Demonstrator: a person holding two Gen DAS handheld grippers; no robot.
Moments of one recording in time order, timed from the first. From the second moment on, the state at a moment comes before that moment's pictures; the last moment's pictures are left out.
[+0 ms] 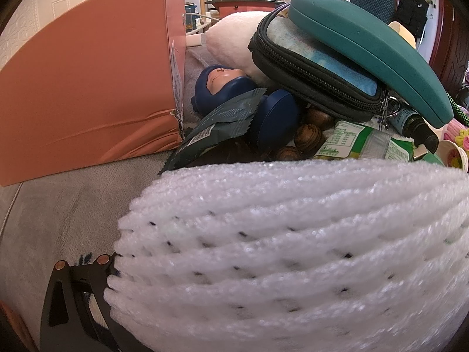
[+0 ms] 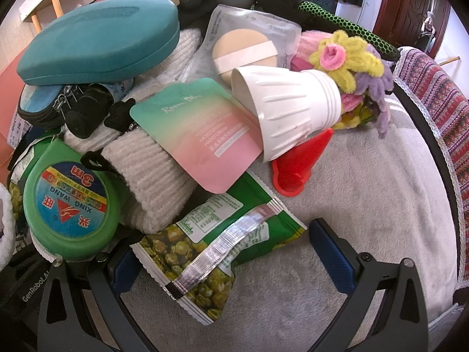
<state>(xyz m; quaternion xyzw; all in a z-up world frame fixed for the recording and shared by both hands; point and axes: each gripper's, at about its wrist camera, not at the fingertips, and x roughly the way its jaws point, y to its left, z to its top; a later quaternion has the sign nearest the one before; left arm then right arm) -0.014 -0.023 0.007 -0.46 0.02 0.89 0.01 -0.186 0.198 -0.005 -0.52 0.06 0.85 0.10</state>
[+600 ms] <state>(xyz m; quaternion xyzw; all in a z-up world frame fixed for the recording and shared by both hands) -0.027 -0.036 0.017 -0.50 0.01 0.87 0.02 -0.212 0.206 0.005 -0.53 0.07 0.84 0.10</state>
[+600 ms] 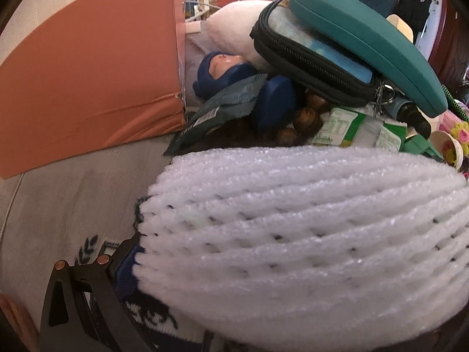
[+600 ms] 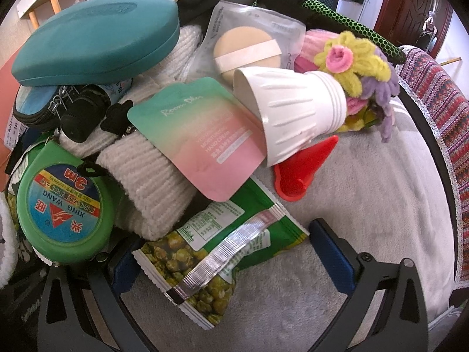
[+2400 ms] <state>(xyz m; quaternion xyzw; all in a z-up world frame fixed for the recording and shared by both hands) -0.031 -0.054 0.075 -0.50 -0.15 0.85 0.07 -0.255 0.245 0.044 -0.52 0.19 0.83 0.07</state>
